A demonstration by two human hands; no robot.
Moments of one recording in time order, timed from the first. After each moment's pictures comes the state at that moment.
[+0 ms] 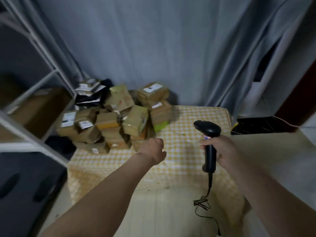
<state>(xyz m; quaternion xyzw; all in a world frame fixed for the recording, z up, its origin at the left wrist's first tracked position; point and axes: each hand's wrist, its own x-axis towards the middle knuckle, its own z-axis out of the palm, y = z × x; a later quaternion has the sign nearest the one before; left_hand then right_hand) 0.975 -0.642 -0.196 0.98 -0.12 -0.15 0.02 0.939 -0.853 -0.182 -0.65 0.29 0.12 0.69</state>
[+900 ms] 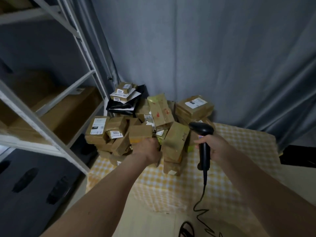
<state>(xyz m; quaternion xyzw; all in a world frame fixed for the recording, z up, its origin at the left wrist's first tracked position) 1.119 -0.447 -0.181 0.98 0.01 -0.15 0.10 1.140 -0.659 -0.182 -0.64 0.26 0.18 0.70</state>
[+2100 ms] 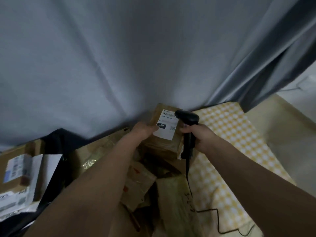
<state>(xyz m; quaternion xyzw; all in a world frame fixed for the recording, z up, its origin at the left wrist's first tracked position) 1.567 -0.546 -0.285 0.87 -0.04 -0.37 0.31 1.447 -0.691 -0.275 -0.50 0.47 0.04 0.73</state>
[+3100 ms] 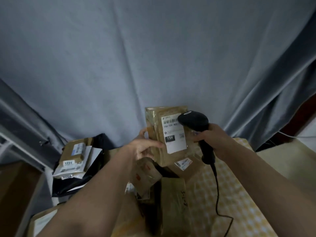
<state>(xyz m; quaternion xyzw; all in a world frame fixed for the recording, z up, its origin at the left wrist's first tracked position) 1.447 -0.470 -0.141 0.69 0.04 -0.37 0.62 1.343 -0.672 -0.112 -0.74 0.26 0.01 0.62</state>
